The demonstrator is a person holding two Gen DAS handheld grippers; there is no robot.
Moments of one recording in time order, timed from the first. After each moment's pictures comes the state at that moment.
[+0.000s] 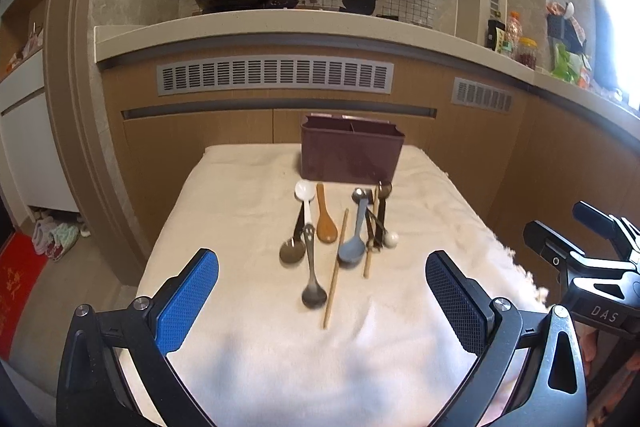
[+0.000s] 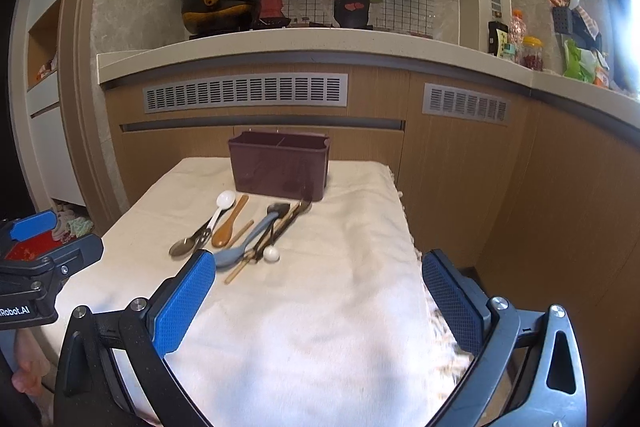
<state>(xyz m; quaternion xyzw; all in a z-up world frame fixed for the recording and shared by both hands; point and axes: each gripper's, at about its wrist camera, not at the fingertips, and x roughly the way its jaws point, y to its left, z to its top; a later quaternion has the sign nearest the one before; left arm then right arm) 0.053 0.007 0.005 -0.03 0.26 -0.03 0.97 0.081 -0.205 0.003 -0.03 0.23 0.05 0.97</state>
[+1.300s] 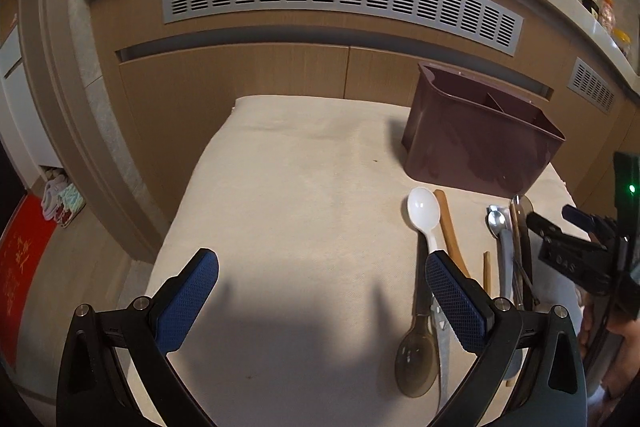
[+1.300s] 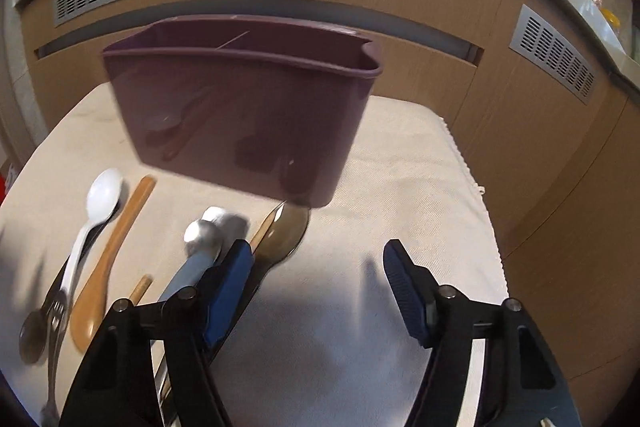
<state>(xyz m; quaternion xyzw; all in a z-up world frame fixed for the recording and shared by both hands) 0.266 0.090 -0.071 -0.05 0.37 0.04 0.93 0.351 -0.158 -0.107 -0.08 0.38 0.01 0.92</state>
